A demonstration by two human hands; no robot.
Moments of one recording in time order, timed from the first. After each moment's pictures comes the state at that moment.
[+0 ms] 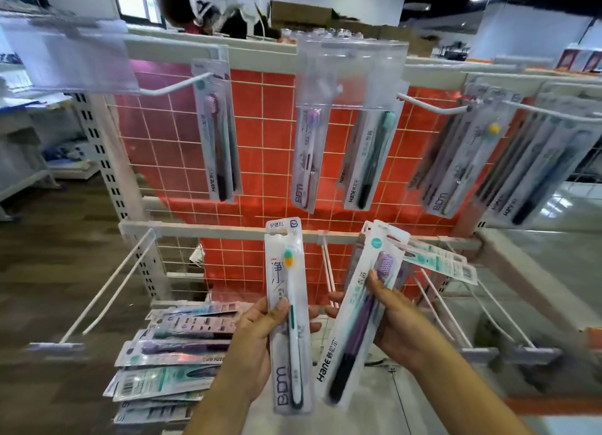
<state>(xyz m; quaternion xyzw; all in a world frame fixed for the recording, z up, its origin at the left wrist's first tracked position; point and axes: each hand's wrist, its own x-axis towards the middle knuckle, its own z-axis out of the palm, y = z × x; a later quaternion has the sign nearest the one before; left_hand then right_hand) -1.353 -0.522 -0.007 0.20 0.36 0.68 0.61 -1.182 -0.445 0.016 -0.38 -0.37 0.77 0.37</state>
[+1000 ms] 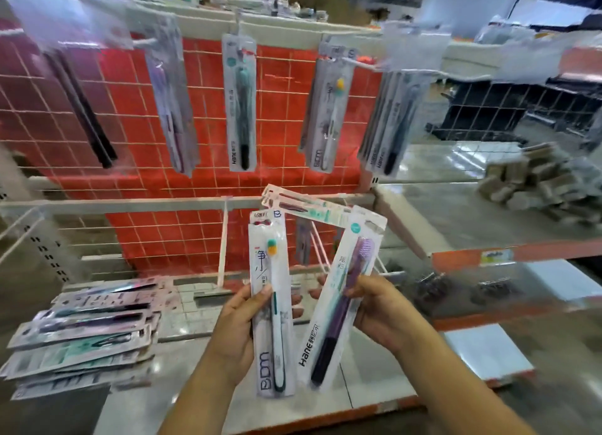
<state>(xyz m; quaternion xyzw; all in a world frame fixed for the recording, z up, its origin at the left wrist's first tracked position) -1.179 -0.535 -0.017 0.19 0.38 0.64 0.64 -0.996 -0.486 0.019 -0.35 -0.33 0.79 0.38</state>
